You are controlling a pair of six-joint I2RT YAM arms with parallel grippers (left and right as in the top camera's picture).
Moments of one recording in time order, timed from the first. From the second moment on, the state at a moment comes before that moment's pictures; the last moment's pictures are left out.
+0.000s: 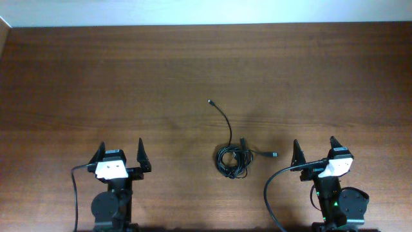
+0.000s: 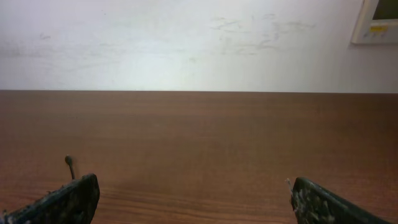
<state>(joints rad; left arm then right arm) 0.04 0.01 0.03 -0.09 -0.06 -0.02 -0.05 0.01 0.01 -0.06 -0.15 0.04</state>
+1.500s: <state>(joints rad) 0.04 0.02 0.14 -0.22 -0.06 -0.02 -0.05 0.01 0.01 -0.06 -0.15 0.04</state>
